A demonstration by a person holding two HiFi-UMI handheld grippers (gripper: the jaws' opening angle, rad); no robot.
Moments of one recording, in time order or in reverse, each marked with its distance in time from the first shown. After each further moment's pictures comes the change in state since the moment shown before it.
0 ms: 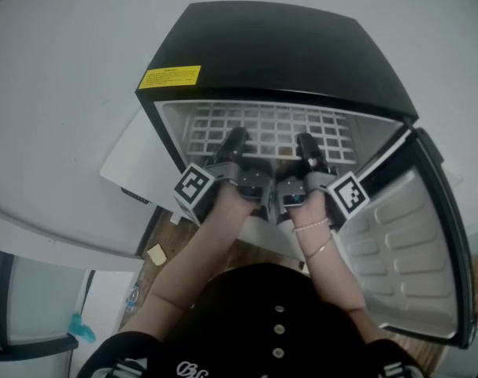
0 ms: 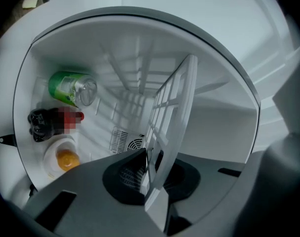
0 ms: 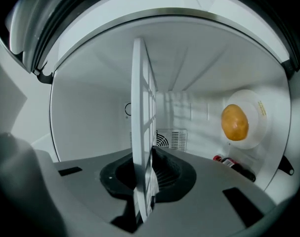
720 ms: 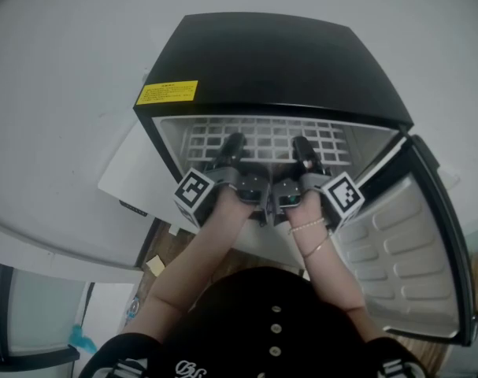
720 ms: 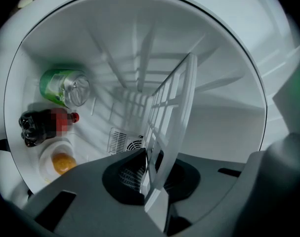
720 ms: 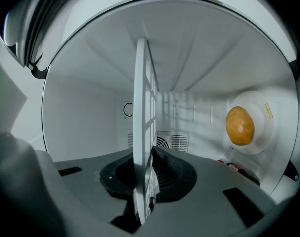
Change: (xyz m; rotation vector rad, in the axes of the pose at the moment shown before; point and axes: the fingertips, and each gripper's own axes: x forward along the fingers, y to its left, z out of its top) left arm 0.009 0.005 0.004 0.033 0.013 0.002; right arm 0.011 -0.006 0.003 -0.022 -0.012 -0.003
